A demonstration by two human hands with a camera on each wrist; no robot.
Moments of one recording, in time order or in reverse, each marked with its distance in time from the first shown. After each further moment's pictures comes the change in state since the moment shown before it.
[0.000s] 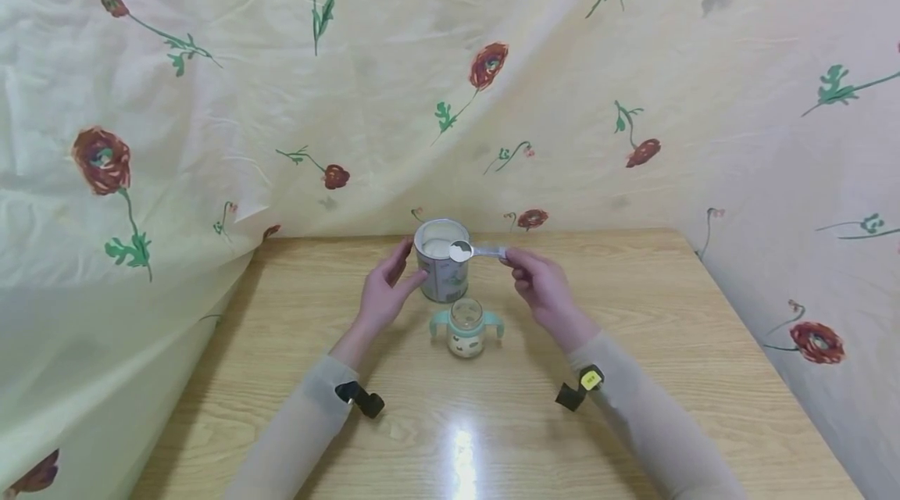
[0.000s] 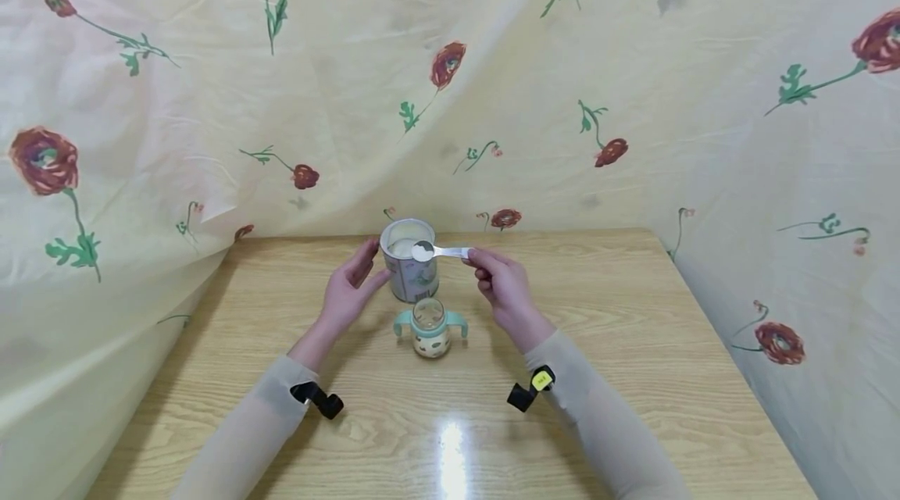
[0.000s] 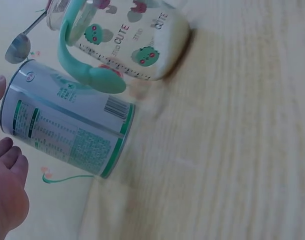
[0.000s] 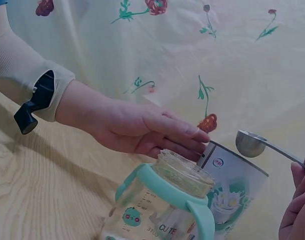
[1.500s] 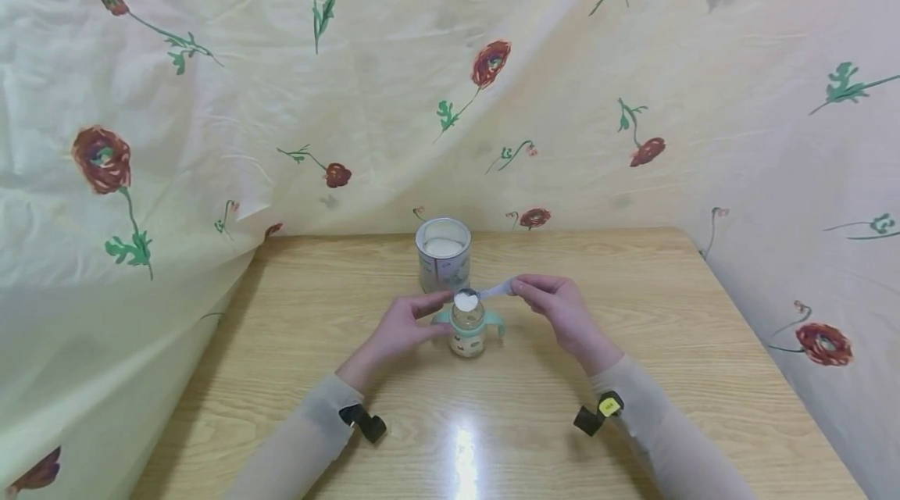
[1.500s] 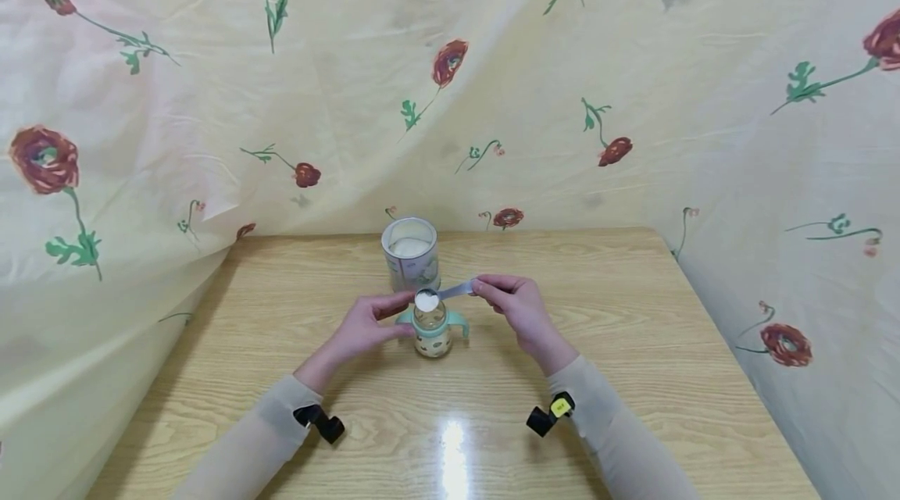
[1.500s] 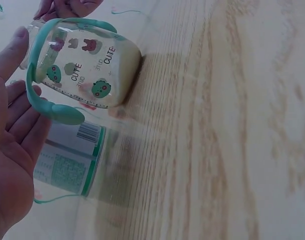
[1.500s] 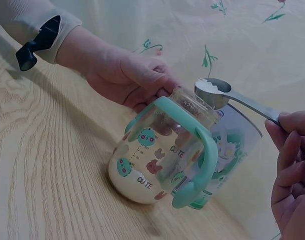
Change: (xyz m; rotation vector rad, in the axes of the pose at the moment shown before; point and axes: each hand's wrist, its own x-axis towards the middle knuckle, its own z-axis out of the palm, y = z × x) left_hand -0.038 0.001 0.019 0.123 -0.390 -0.030; right_hand -0.021 0.014 -0.042 -0.527 -0.130 -0.126
